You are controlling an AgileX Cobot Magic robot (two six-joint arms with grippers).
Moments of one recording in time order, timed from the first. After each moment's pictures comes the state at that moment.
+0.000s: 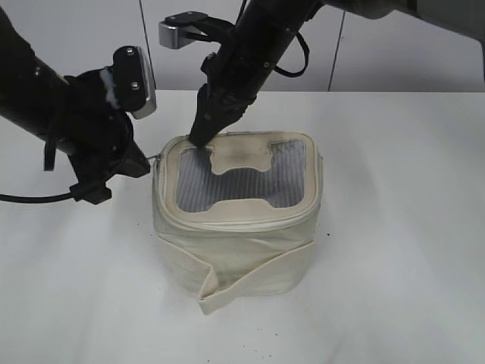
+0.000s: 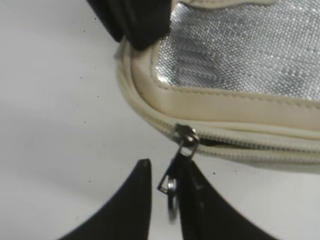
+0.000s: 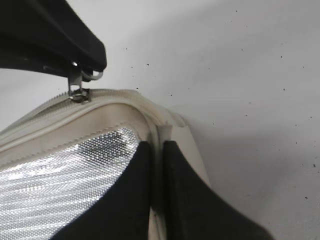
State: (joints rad) left arm -0.42 1.65 -1.03 -0.42 0.57 1.30; right arm 0.53 2.32 -2.11 0.53 1.23 -0.84
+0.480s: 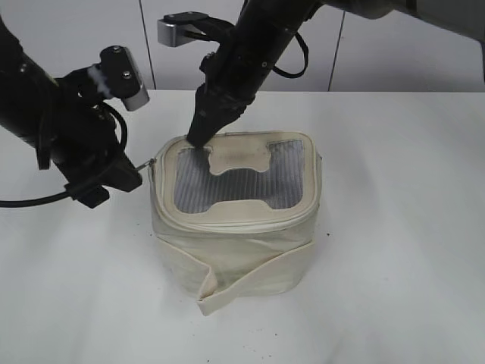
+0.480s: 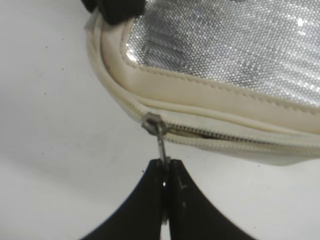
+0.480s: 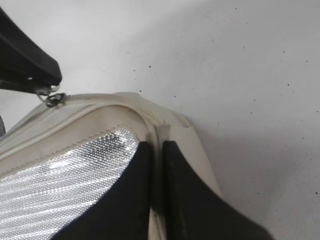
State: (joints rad) left arm -0.42 1.62 -1.03 -0.38 0.71 1.06; right arm 0.53 2.32 -2.11 0.53 1.23 -0.79
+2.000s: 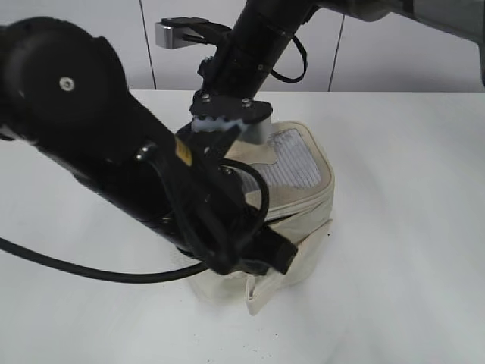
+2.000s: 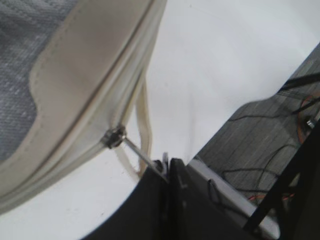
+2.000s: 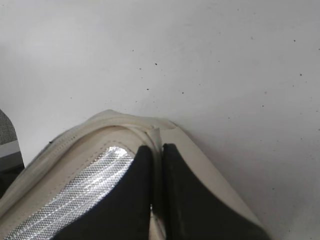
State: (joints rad) left arm -0.95 1.59 -1.03 -0.40 0.62 0.05; right arm 0.54 2.32 -2.10 0.54 1.23 -0.71
